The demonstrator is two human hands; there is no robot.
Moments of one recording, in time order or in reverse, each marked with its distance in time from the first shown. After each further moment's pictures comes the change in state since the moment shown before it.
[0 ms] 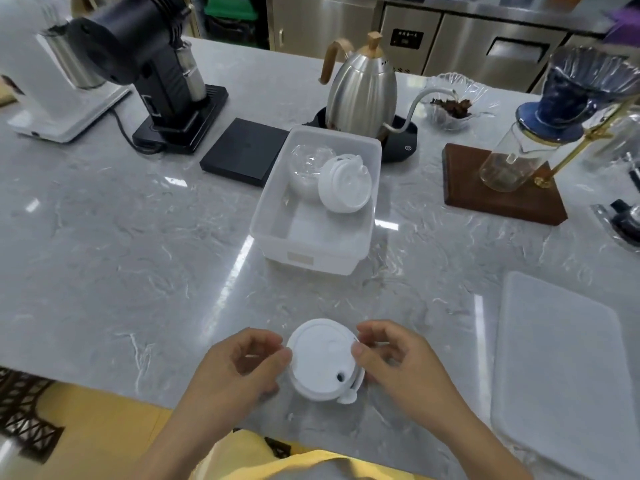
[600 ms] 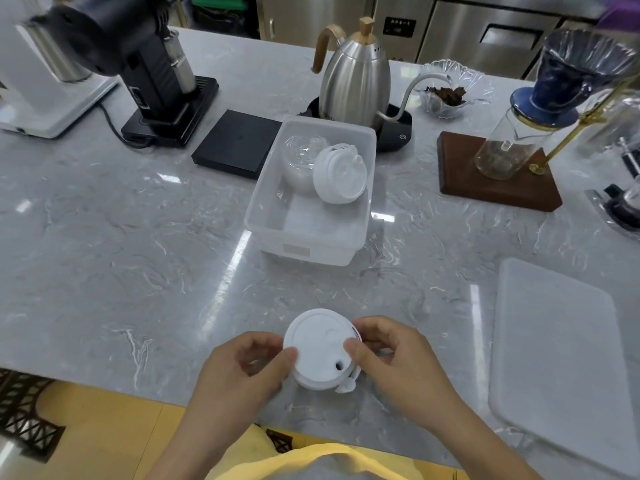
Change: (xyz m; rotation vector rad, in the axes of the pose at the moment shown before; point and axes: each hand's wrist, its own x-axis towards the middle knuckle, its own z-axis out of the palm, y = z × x) left_hand -0.010 -0.004 0.010 0.014 0.017 -0.015; right_hand -0.009 -0.006 0.005 -0.080 -0.022 -0.075
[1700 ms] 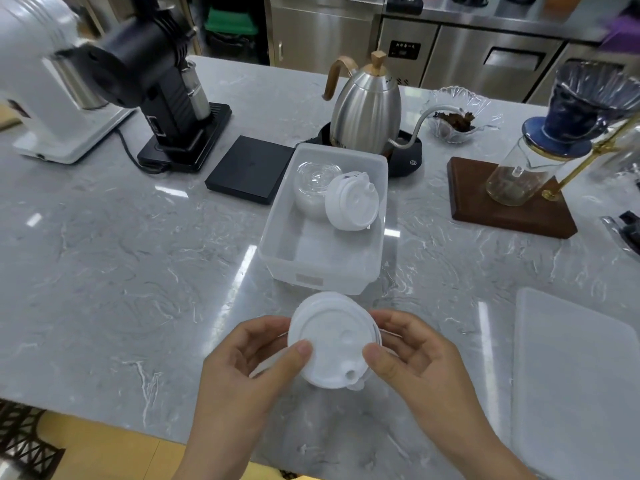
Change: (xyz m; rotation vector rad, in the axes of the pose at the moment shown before) left_hand 0.007 0.041 0.000 -0.307 0.109 0.280; right_hand 0.005 -0.044 -0.009 0.540 0.011 -0.108
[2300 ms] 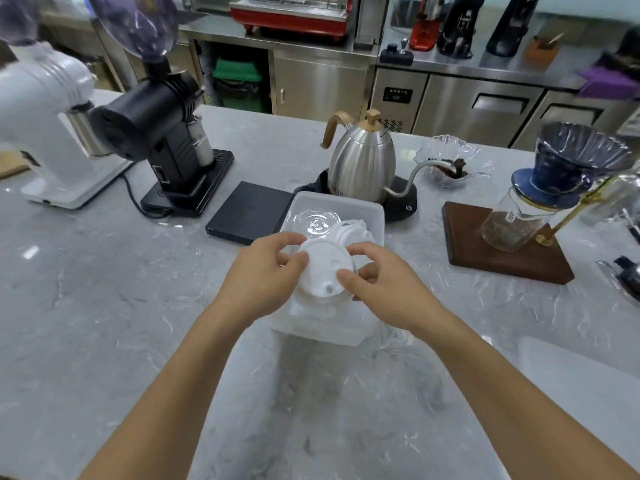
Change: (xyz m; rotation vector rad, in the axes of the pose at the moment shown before) left_hand 0.141 0.089 0.044 0.699 -0.180 0.194; right_hand 0.144 -0.066 0.011 -0.734 -0.071 -0.076
